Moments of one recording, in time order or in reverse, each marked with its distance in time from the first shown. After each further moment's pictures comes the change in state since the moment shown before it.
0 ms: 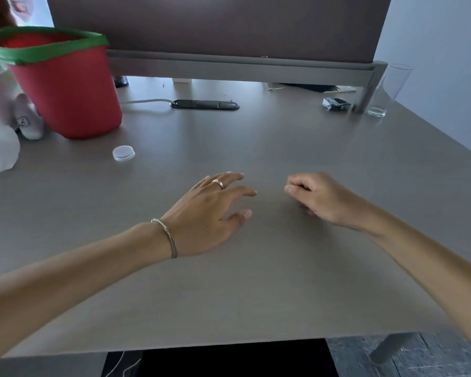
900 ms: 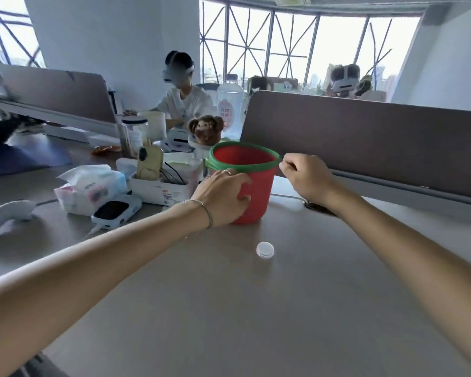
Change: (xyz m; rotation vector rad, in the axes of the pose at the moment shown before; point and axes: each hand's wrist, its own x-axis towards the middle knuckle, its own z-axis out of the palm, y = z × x) left_hand -0.024 -0.170 -0.213 0.287 0.379 -0.559; right_hand 0.297 -0.231 0.033 -0.126 0.228 -0.435
